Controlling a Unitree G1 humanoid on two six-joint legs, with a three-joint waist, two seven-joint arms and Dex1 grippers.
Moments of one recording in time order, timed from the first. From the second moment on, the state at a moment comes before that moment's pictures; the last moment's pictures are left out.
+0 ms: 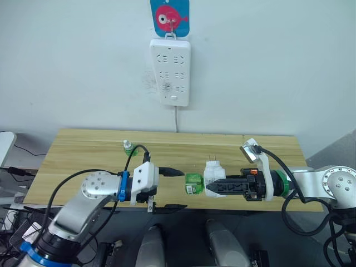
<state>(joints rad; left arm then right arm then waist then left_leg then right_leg) -0.08 0.68 -0.18 -0.27 -0.32 -0.07 -1.10 -0.37 -0.83 0.13 -0.28 1.80 1.19 0.28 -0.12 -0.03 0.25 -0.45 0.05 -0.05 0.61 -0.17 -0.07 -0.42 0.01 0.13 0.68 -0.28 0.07</state>
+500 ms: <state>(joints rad) -0.09 0.55 -0.17 -0.16 -0.22 -0.51 -1.04 -0.36 -0.82 0.13 -0.29 1.82 1.18 0.26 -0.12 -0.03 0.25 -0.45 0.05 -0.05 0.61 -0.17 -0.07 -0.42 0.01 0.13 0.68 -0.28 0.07</state>
